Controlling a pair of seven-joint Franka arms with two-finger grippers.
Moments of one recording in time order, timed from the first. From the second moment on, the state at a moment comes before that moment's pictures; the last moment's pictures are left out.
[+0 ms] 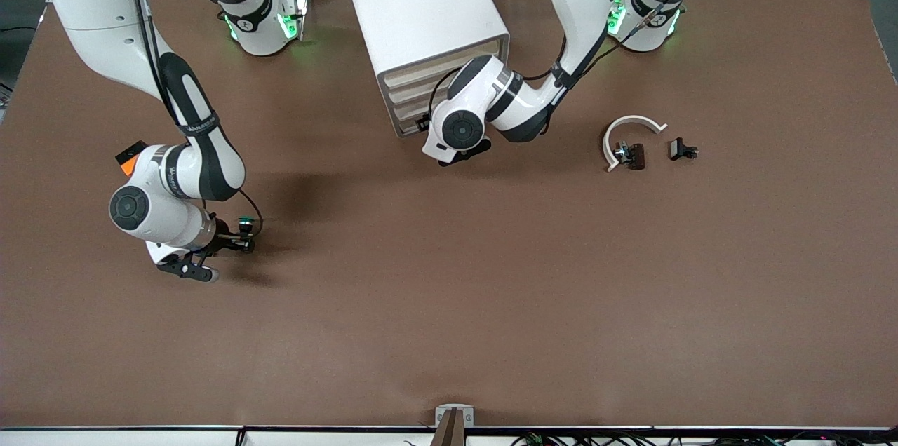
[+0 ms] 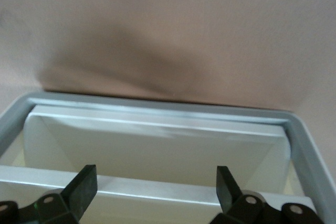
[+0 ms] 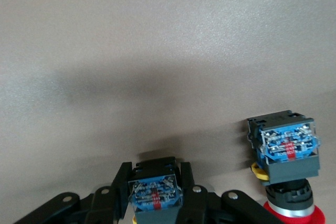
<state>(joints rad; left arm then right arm) -0.65 0.70 -0.27 -1.63 -0.44 1.95 -1.04 0.09 0.59 -0.06 -1.90 0.14 2.43 0.17</state>
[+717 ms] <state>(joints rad) -0.62 0.69 -0.25 -1.59 -0.43 1.93 -1.04 0.09 0.59 -0.06 -1.90 0.14 2.44 0.17</state>
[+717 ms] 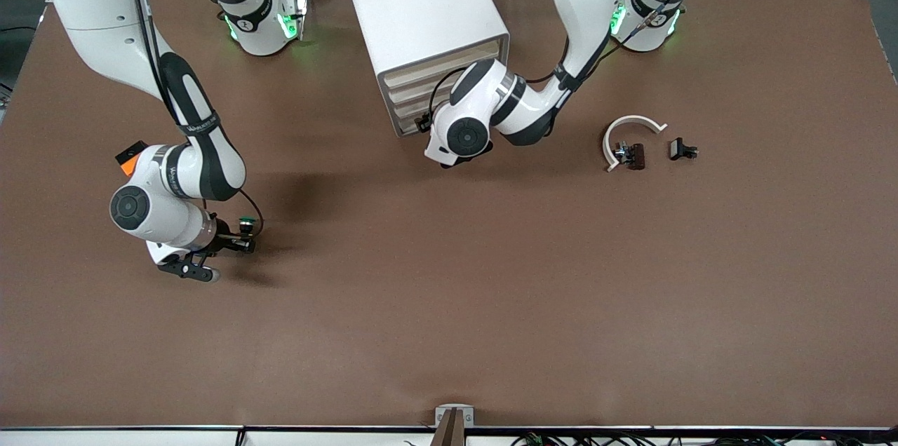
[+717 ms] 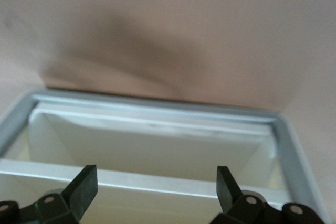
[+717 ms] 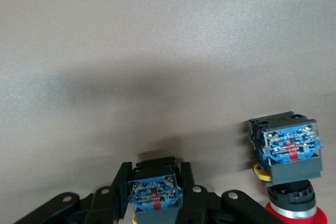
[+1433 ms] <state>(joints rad) -0.29 0.57 -0.23 -1.40 -0.25 1.82 -0.90 0.10 0.59 -0.06 -1.88 0.17 2.41 0.17</state>
